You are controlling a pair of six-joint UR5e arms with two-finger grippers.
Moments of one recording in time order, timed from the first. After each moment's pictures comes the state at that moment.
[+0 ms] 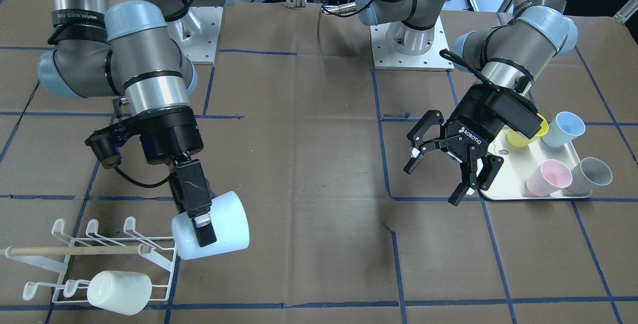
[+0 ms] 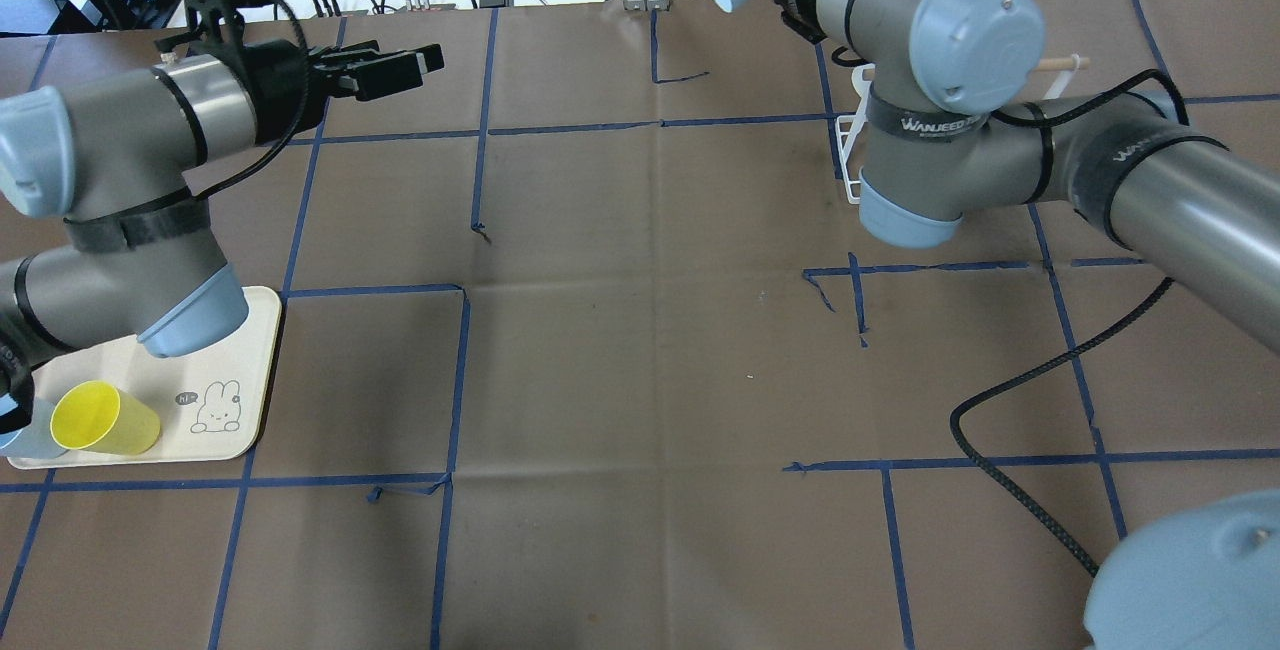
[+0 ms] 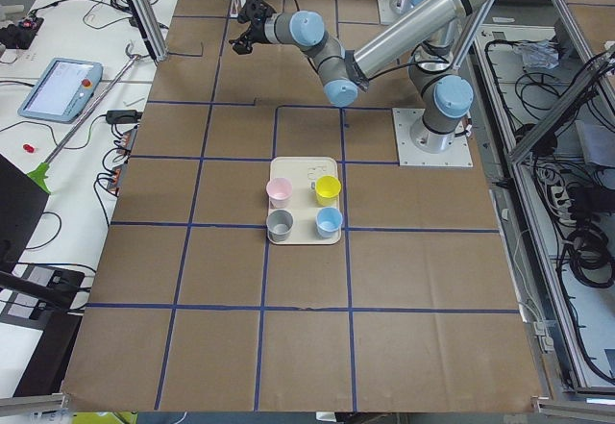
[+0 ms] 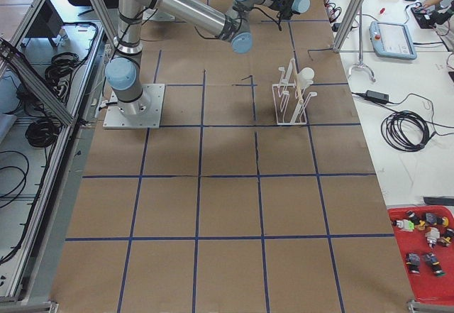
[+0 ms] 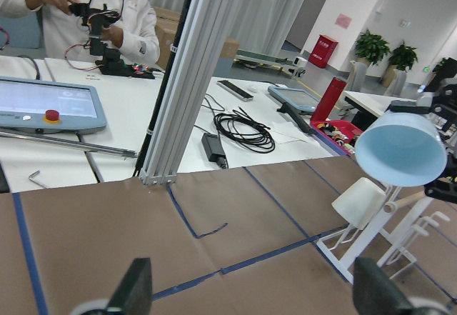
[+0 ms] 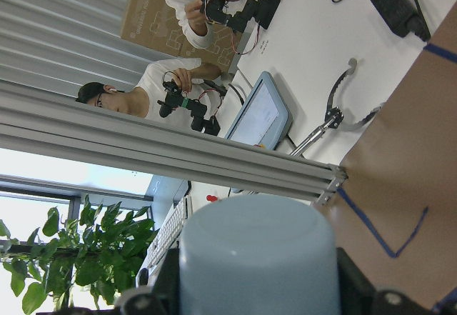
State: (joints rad) left arm -1.35 -1.73 -1.99 -0.22 0.91 0.18; right arm 1.61 -1.21 1.78 -3.28 -1.30 1.08
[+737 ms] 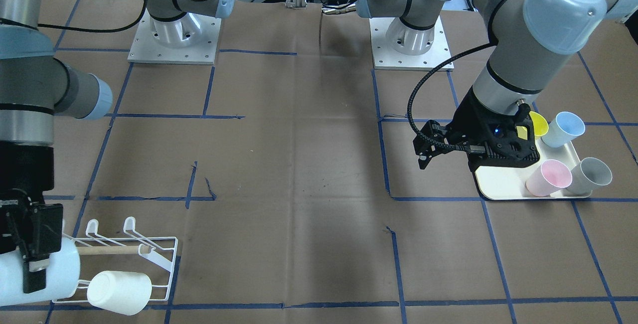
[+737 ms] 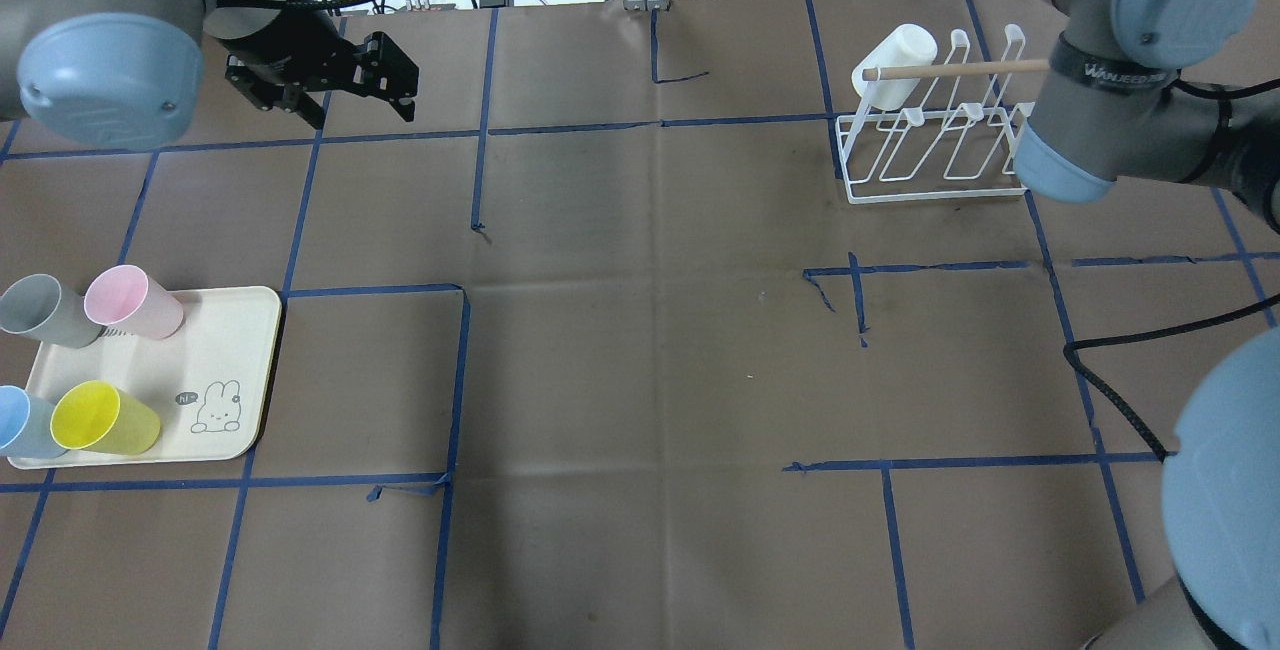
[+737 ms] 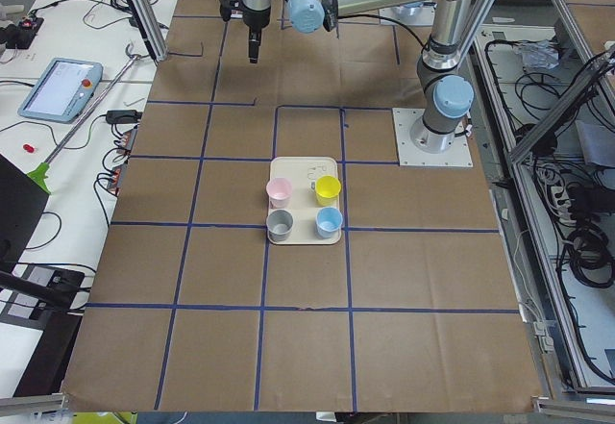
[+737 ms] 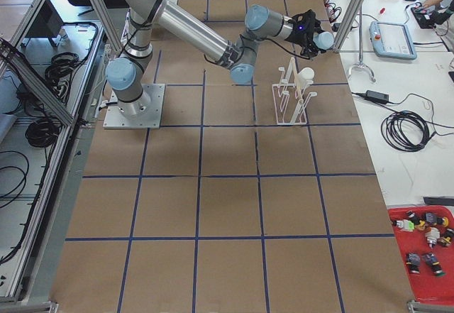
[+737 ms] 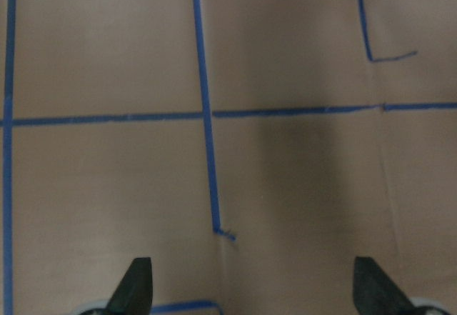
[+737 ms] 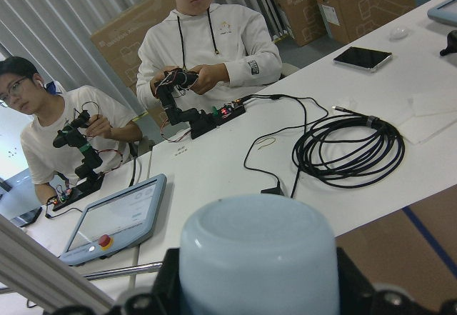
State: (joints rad) left arm -1.49 -1.72 -1.56 -1.38 1.52 0.07; right arm 1.33 -1.17 1.75 -3.28 -1.28 0.31
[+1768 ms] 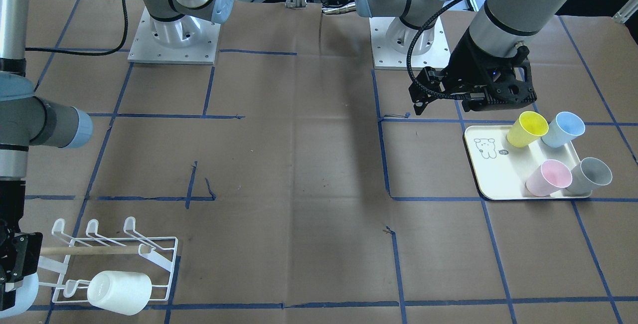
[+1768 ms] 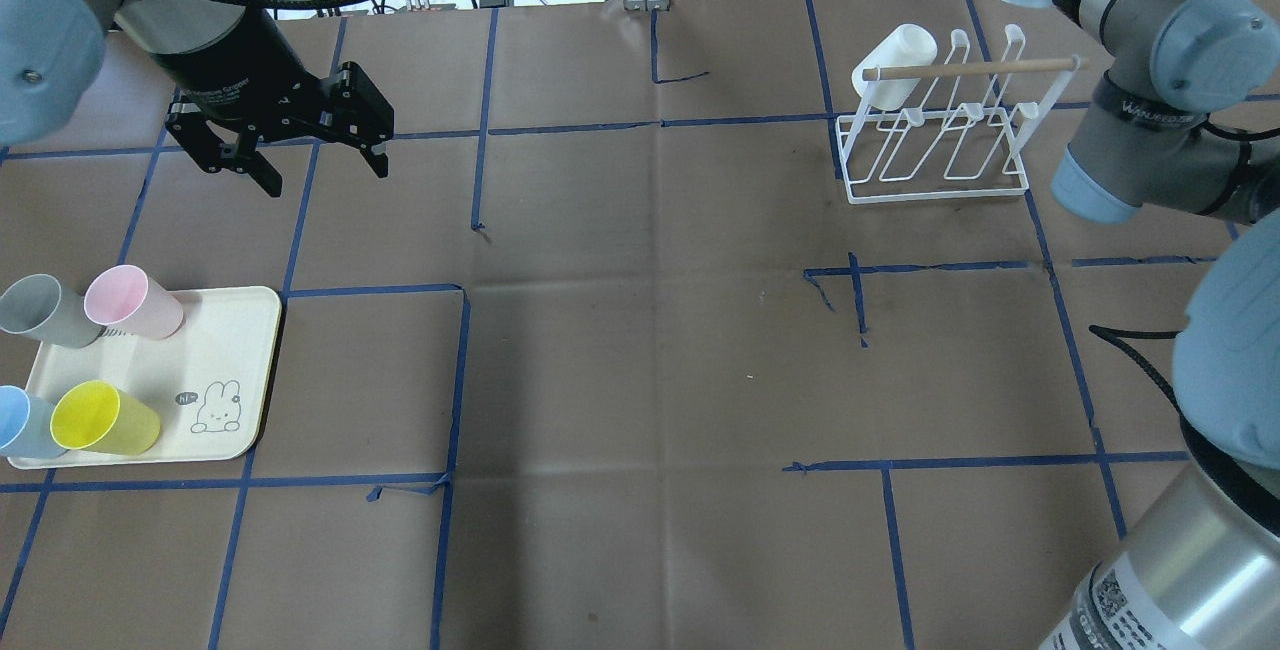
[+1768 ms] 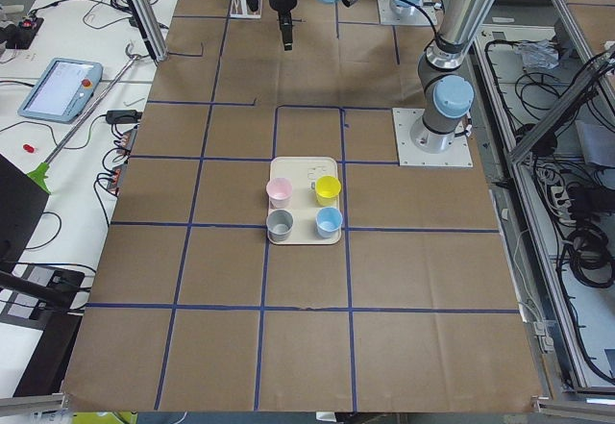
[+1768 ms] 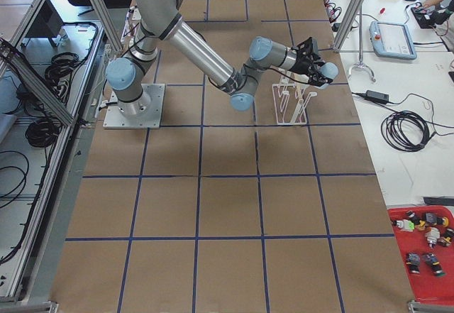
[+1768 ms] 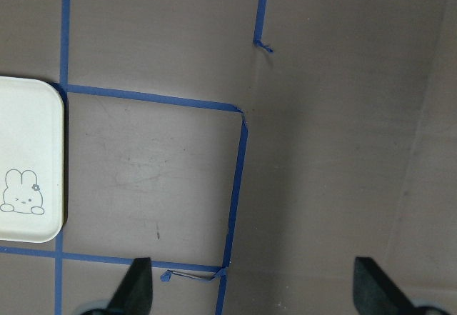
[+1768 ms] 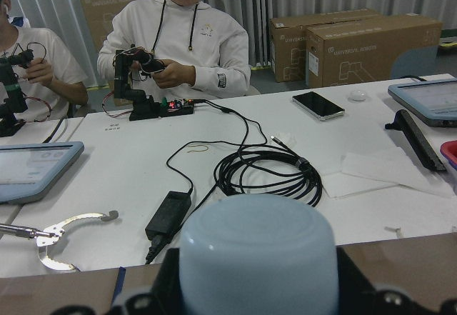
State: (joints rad) left arm -1.50 -1.62 -1.55 -1.59 1.53 -0.06; right arm 1.24 -1.04 1.77 -3.44 -1.26 -0.04
